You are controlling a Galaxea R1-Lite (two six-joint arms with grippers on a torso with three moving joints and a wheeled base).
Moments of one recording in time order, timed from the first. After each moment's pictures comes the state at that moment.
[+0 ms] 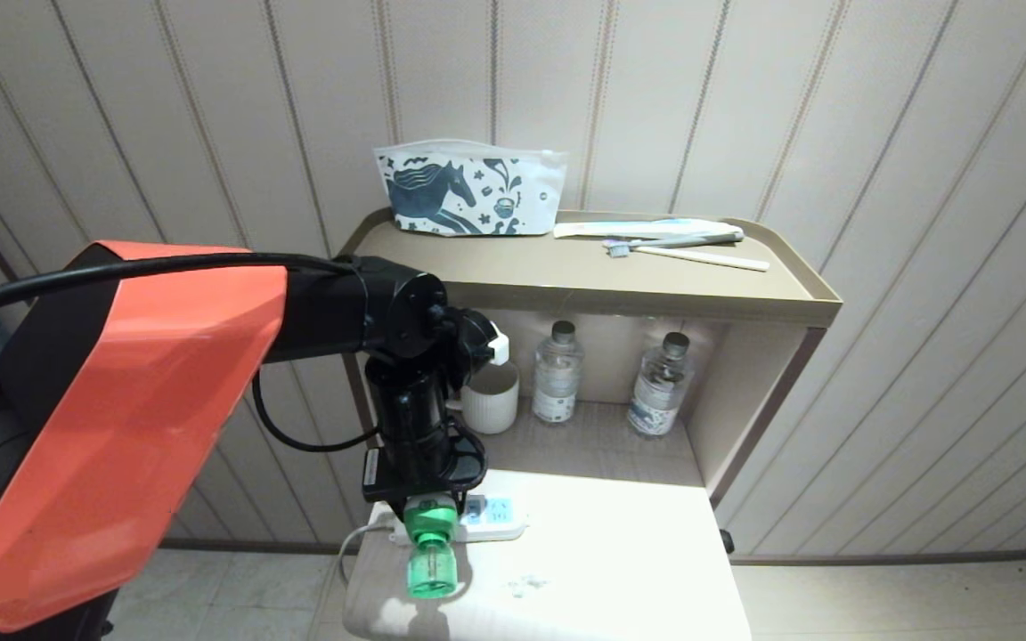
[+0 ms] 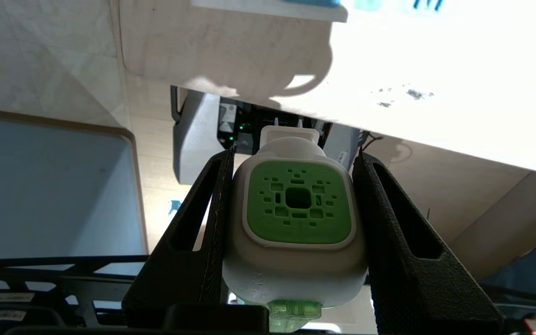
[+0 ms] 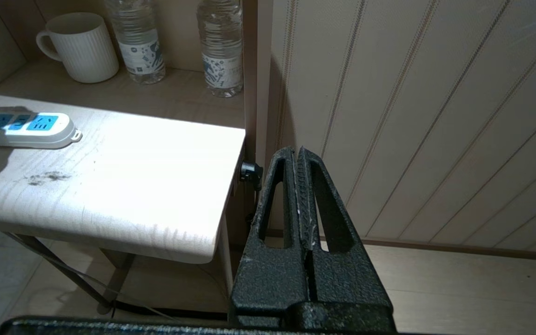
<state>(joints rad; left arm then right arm) -0.67 2.29 -1.93 1.10 0.01 -0.77 0.00 0.00 0.00 0.00 0.02 -0.01</state>
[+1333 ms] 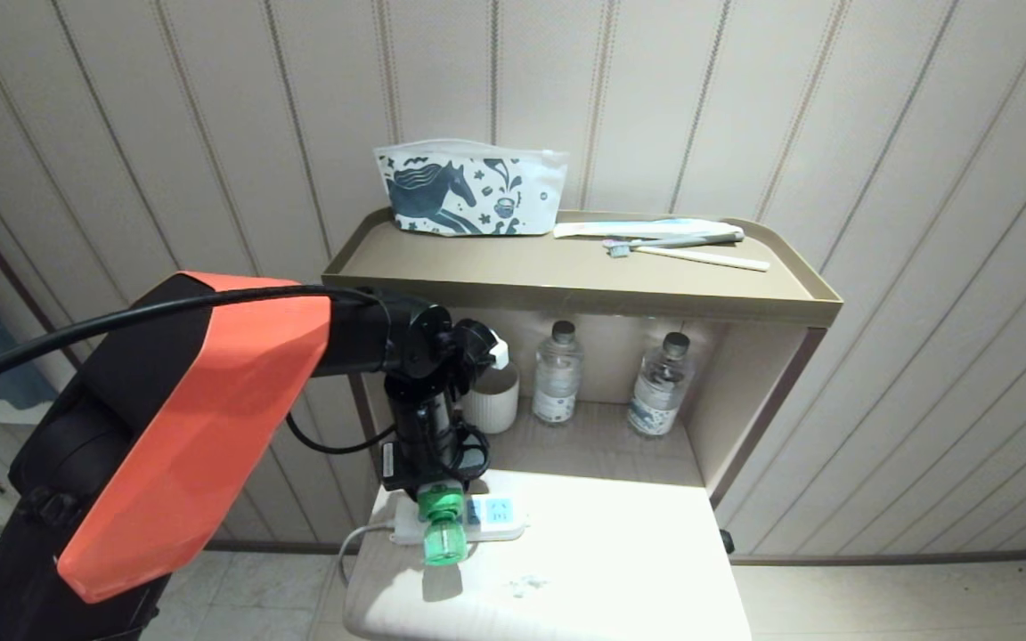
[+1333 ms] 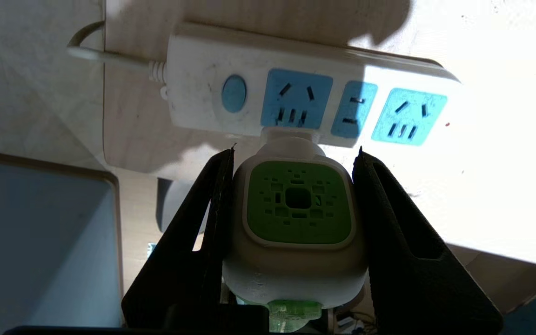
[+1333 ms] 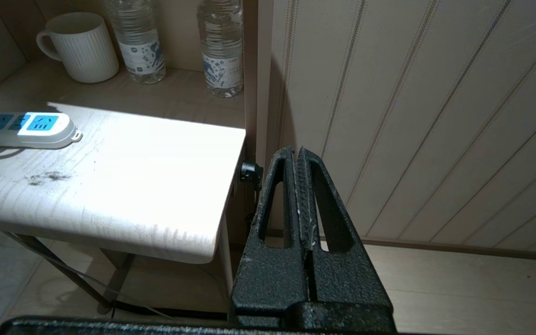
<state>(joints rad) -0.65 2.39 -1.95 0.92 0.08 -0.78 0.00 0.00 0.00 0.00 0.02 -0.01</state>
